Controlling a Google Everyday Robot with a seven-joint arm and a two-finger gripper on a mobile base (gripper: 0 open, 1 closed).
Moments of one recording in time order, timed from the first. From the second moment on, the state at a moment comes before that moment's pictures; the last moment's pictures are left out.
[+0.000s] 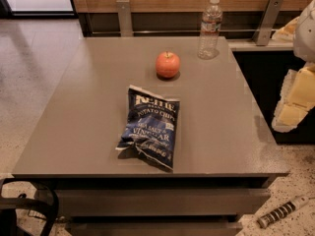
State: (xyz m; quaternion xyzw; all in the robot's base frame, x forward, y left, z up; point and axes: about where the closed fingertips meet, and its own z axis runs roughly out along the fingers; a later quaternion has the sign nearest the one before) arm 0.438 -0.214 0.987 -0.60 0.78 -0.05 0.18
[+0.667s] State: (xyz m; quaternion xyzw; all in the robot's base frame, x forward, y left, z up) arm 0.458 -0.223 0.985 -0.59 0.78 -0.05 0.20
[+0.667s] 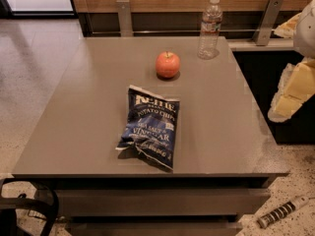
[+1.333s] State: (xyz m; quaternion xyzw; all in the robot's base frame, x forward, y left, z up) arm 0.575 -0.268 0.953 -0.45 0.80 0.01 0.39
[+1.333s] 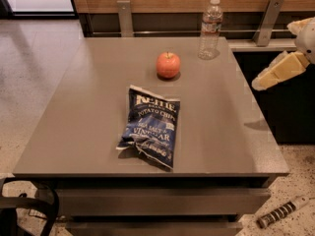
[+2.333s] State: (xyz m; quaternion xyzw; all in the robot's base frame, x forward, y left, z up) arm 0.653 -0.280 0.965 -0.34 0.77 0.06 0.53
